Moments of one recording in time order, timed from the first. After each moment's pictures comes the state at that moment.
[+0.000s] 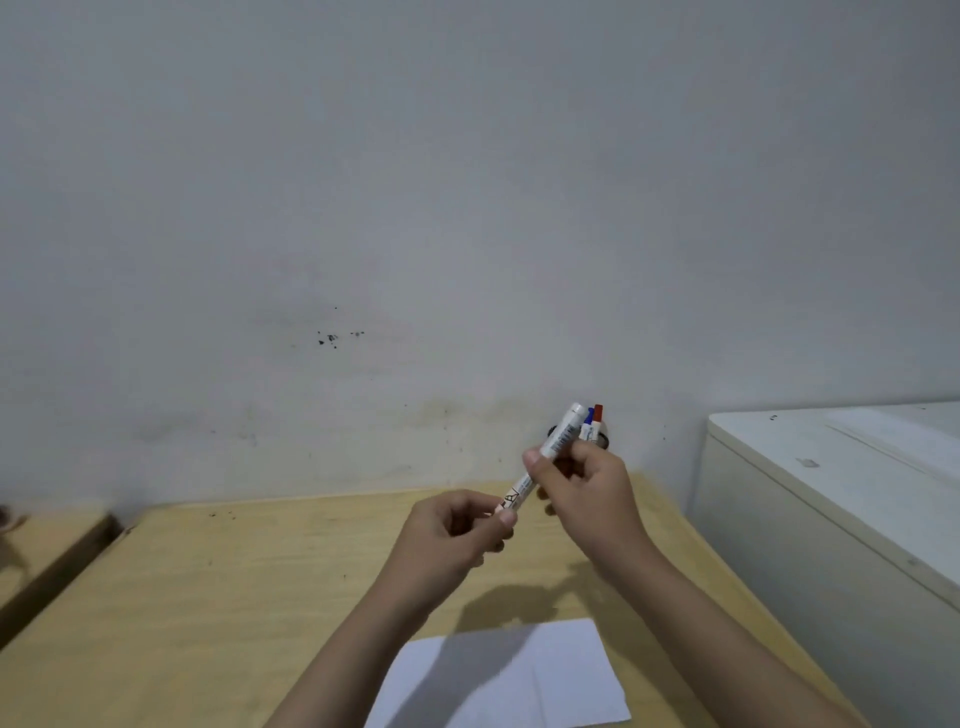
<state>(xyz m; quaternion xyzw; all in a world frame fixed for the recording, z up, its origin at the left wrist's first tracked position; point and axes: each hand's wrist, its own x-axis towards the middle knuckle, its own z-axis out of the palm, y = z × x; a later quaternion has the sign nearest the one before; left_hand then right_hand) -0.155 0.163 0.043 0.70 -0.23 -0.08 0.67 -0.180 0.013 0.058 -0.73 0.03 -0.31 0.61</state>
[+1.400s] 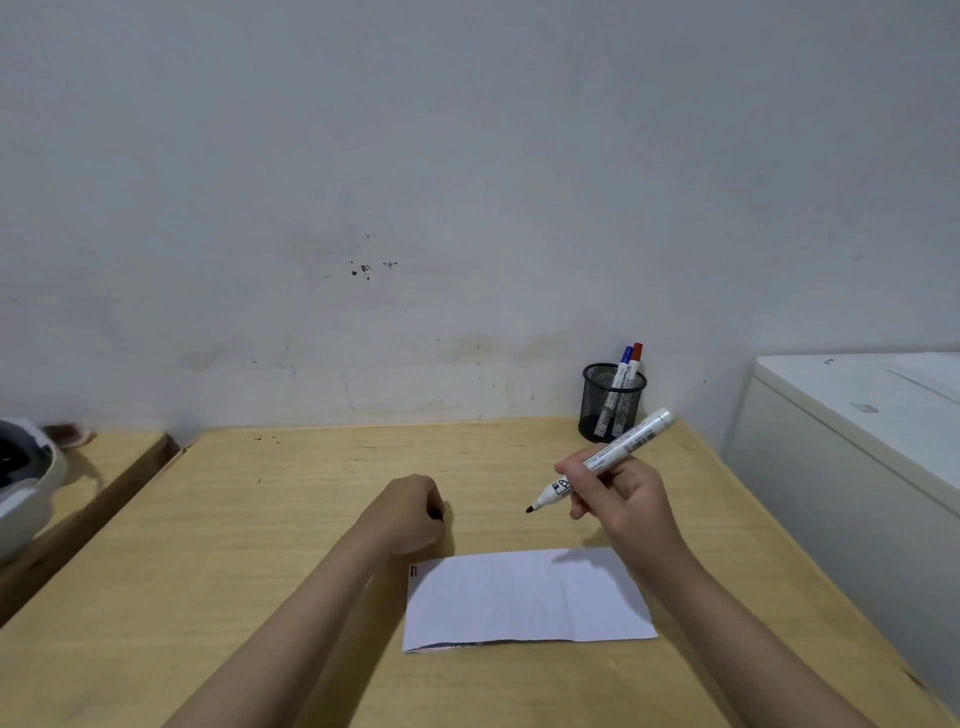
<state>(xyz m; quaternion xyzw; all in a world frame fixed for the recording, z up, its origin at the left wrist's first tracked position) -0.082 0.220 -0.037 0.95 -0.16 -0.07 0.25 -0.202 0.013 -0.004 -0.68 -0.06 -0.23 0.69</state>
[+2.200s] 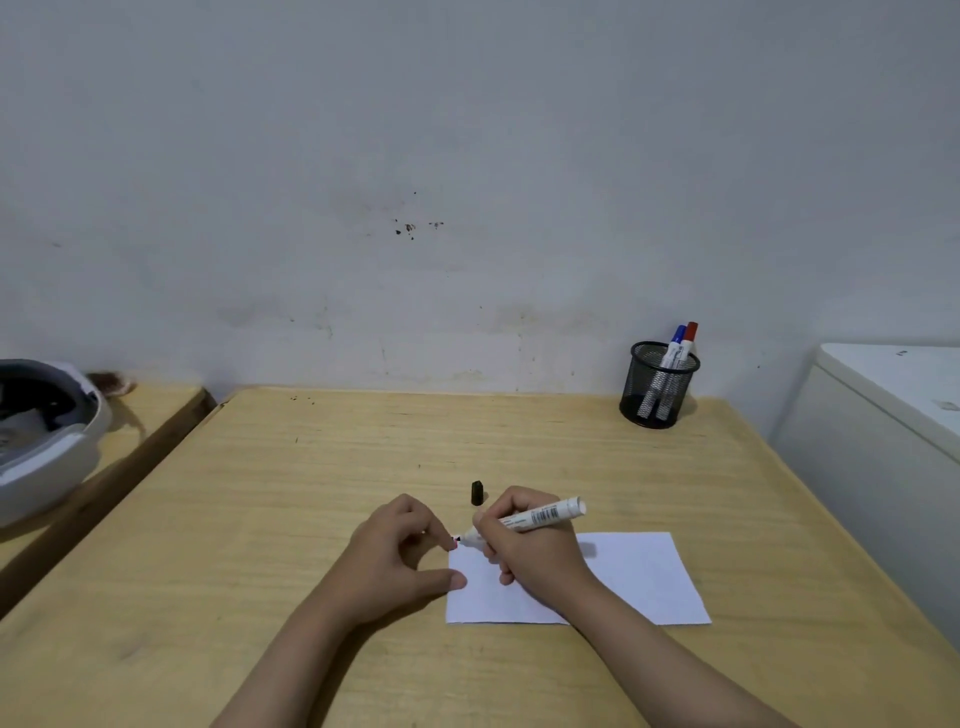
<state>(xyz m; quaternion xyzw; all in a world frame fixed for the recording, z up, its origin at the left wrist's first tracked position) -0.134 0.291 -0.076 0.88 -0.23 -0.02 0.42 -0.170 0.108 -0.062 -0.75 0.06 -0.04 0.66</state>
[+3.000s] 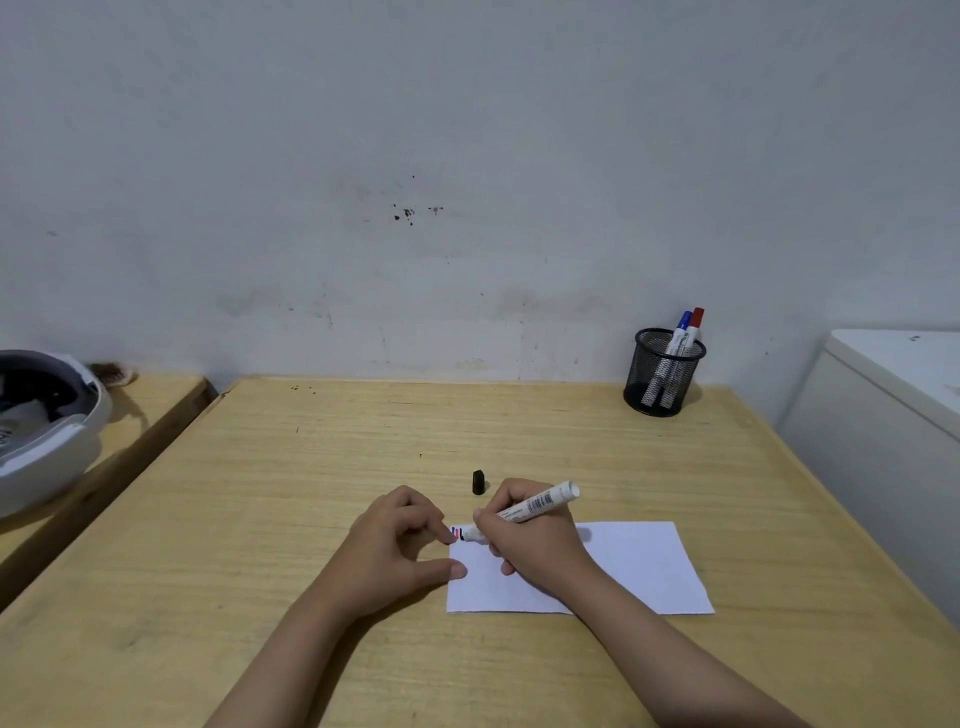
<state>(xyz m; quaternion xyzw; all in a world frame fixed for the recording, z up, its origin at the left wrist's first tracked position) -0.135 0.291 -0.079 0.88 -0.23 -0.01 0.43 -0.163 0.106 -0.068 -0.77 0.05 -0.02 0.64</state>
